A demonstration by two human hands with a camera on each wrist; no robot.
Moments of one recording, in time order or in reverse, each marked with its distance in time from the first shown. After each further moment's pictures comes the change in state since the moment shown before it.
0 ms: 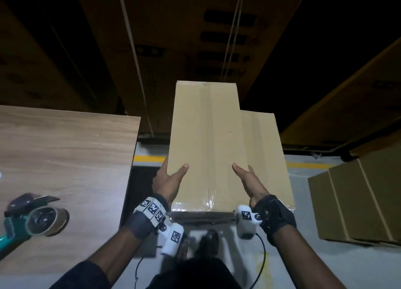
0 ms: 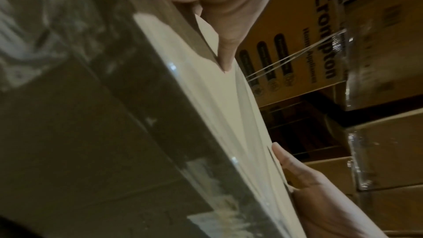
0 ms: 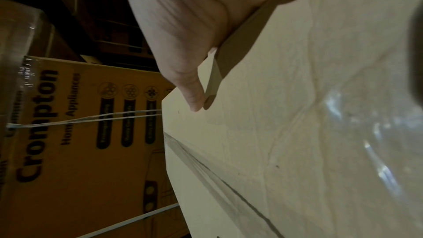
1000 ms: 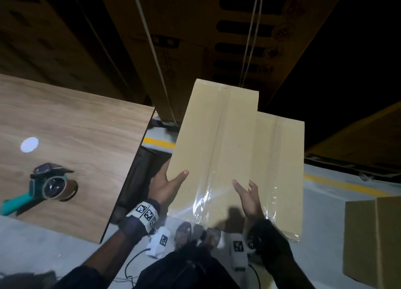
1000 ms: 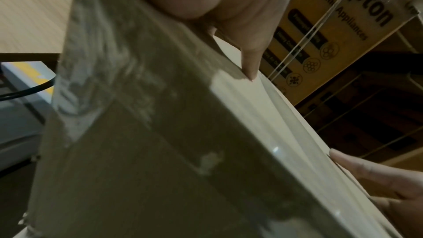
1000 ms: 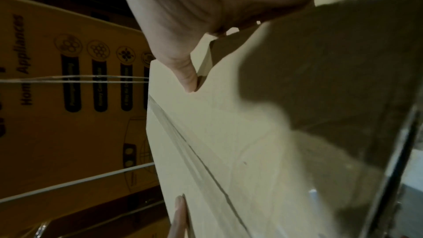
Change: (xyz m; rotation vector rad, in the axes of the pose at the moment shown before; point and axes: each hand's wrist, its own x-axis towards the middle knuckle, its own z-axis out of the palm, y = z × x) left_hand -0.008 0.005 0.062 0.159 0.164 -0.008; right_hand 0.071 0.024 -0.051 0.019 -0.018 0.008
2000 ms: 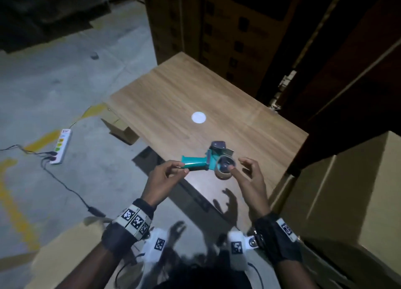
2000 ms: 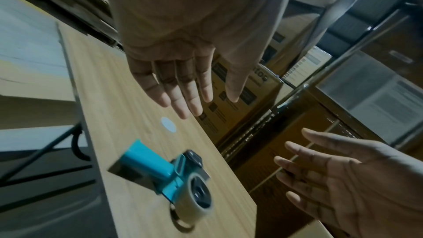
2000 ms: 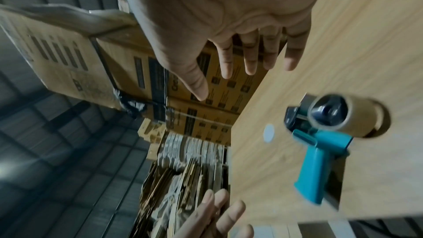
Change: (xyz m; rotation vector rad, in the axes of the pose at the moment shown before) left_hand -0.085 -0.248 -0.538 -0.284 0.284 0.071; right_hand -0.285 0.102 0.513 -0.386 -0.436 -0.607
